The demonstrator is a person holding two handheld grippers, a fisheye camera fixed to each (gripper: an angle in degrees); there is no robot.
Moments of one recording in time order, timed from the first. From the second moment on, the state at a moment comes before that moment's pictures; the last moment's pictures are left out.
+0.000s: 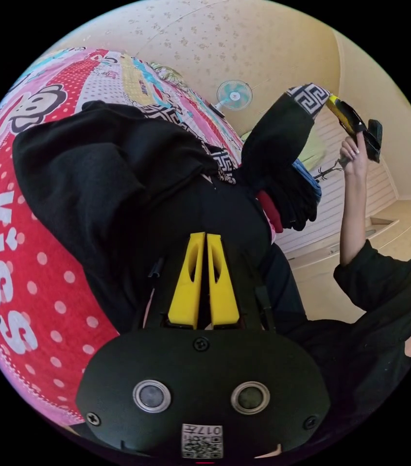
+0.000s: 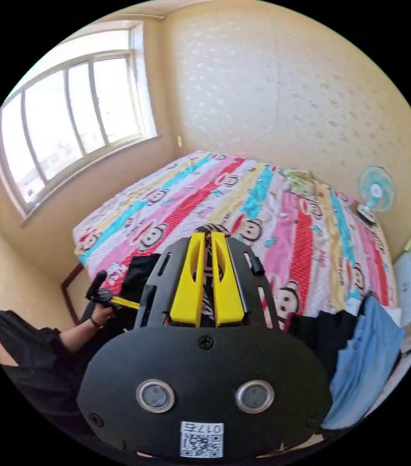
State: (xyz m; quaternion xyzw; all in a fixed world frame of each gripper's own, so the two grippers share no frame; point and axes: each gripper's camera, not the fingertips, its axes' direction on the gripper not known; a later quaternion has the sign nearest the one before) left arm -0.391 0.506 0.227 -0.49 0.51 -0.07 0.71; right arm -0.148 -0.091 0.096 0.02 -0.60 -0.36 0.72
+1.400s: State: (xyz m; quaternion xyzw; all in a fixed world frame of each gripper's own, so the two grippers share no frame) left arm -0.424 0.511 0.242 -0.48 0.54 -0.10 0.68; right arm -0.249 -0.117 0.321 -0.25 -0.51 -0.28 0.77
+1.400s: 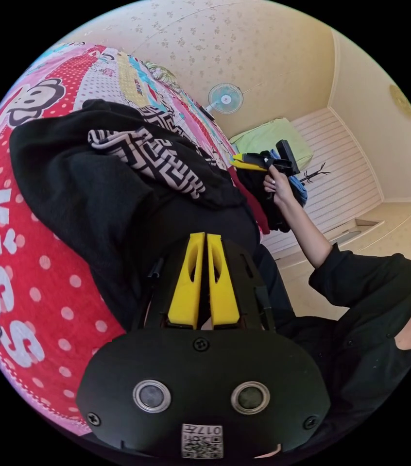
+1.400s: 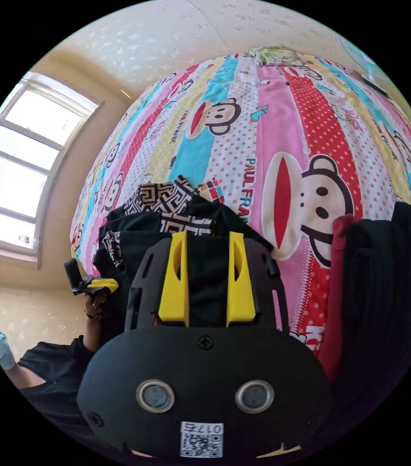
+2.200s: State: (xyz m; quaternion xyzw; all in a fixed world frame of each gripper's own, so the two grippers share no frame) left arm -0.440 0.517 0.260 -0.48 0.56 -0.13 0.66; right arm -0.265 -0.139 0.365 -0.28 -0.43 -0.21 0.84
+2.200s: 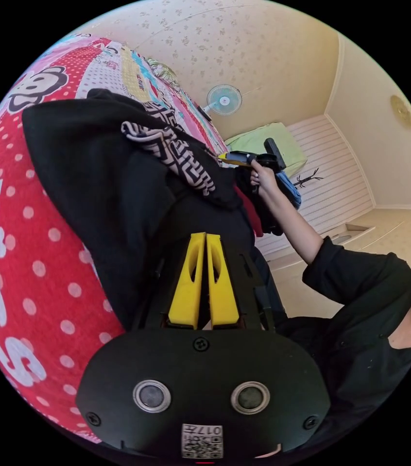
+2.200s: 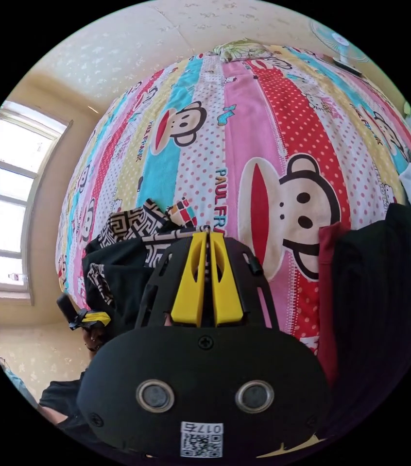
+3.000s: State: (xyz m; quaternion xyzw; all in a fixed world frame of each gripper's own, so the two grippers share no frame) left arm -0.448 0.521 0.270 -0.48 0.57 -0.14 0.66; right arm -0.374 -0.019 0.215 -0.21 -0.60 -0.41 0.66
